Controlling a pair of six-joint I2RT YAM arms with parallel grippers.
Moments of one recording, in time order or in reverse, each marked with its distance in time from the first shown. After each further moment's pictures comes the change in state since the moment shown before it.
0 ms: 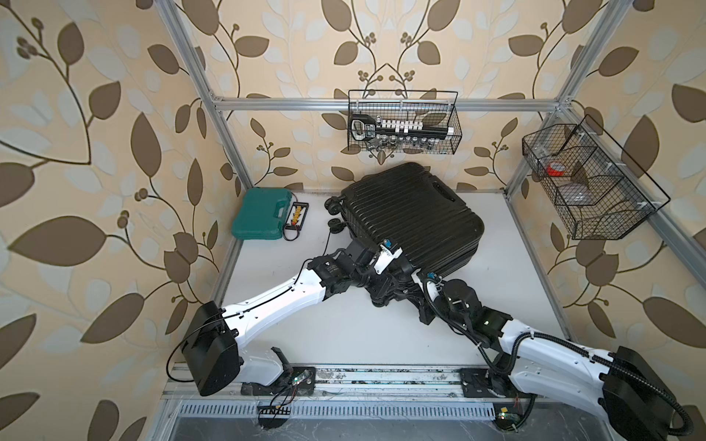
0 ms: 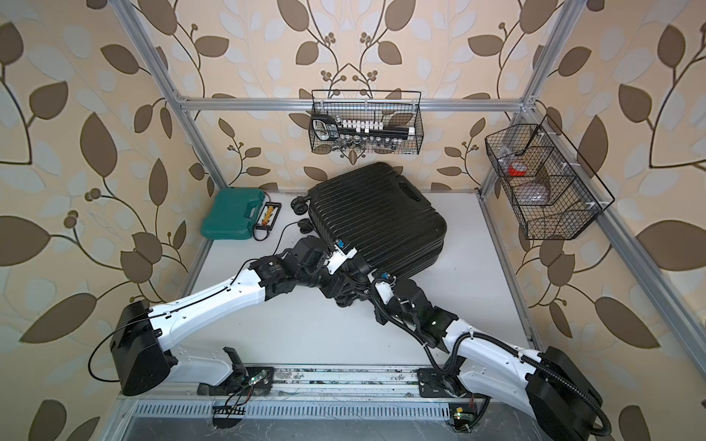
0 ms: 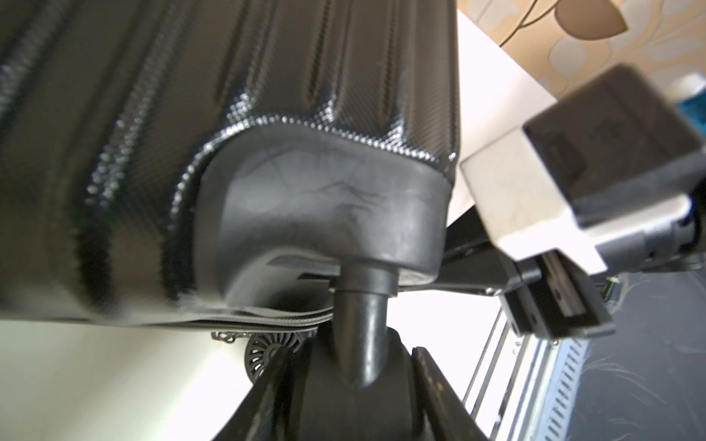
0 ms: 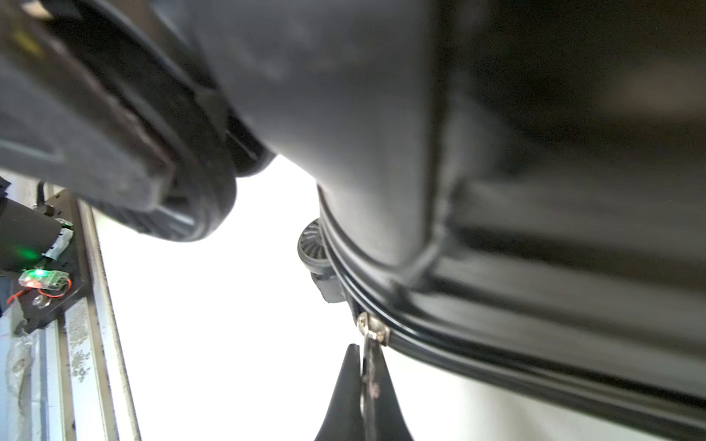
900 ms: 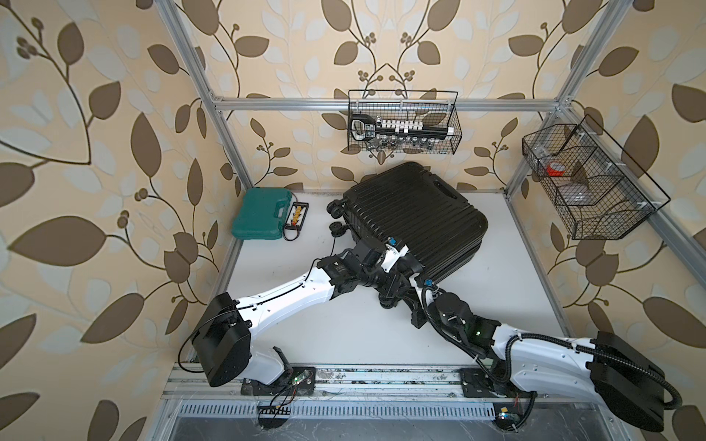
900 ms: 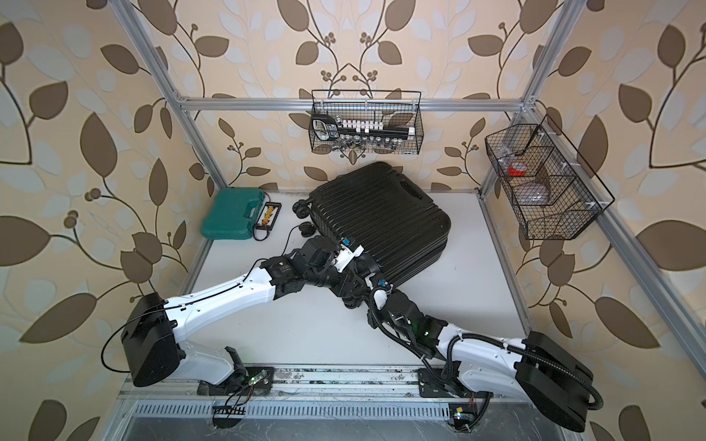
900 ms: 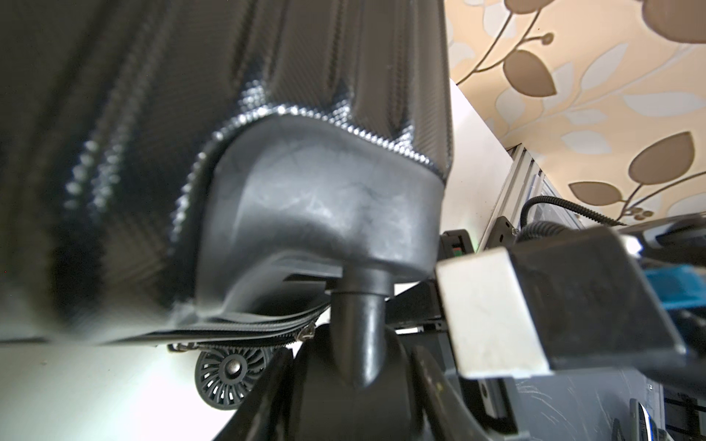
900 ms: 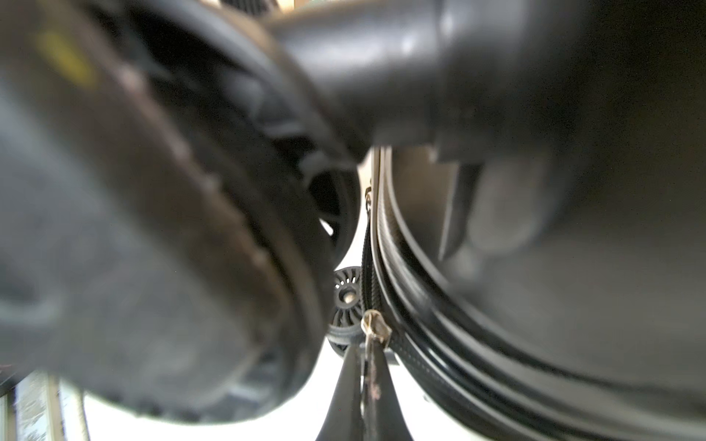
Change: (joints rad) left arm -0.025 0.065 0.000 0.116 0.110 -0.177; right arm 0.175 0.091 -0.068 0.253 0.274 0.103
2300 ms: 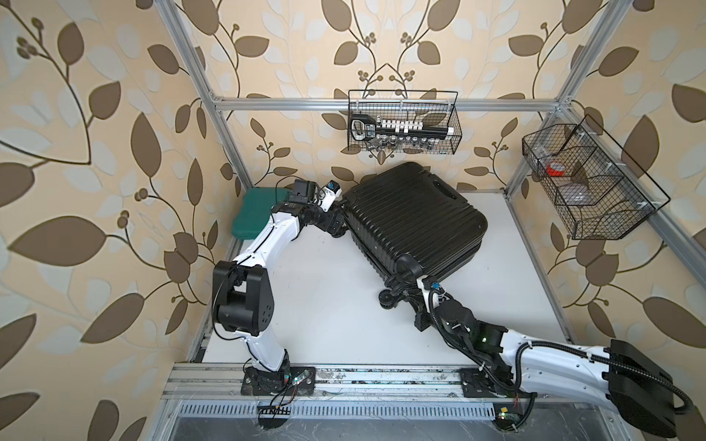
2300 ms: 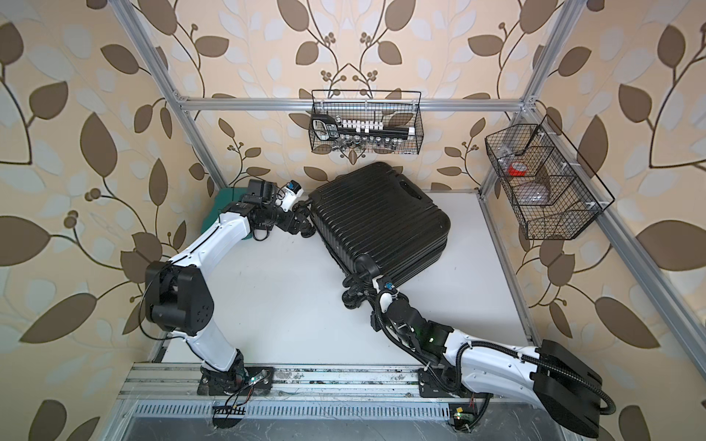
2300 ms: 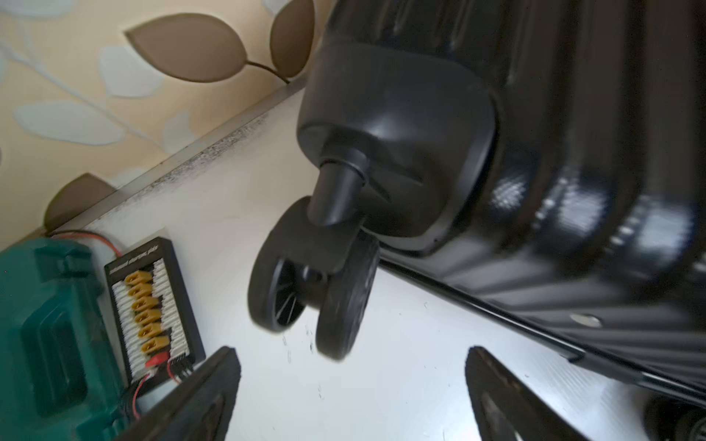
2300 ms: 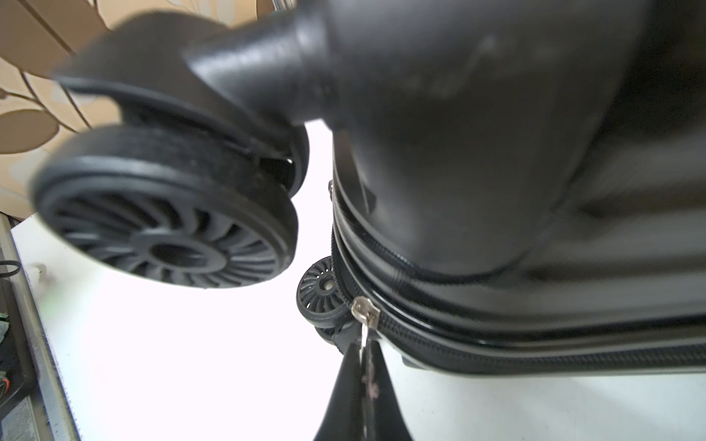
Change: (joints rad) left arm 0.677 0.332 0.433 -0.212 -0.081 0.691; right arm 0.053 -0.111 -0.025 -0.114 0.152 0.105
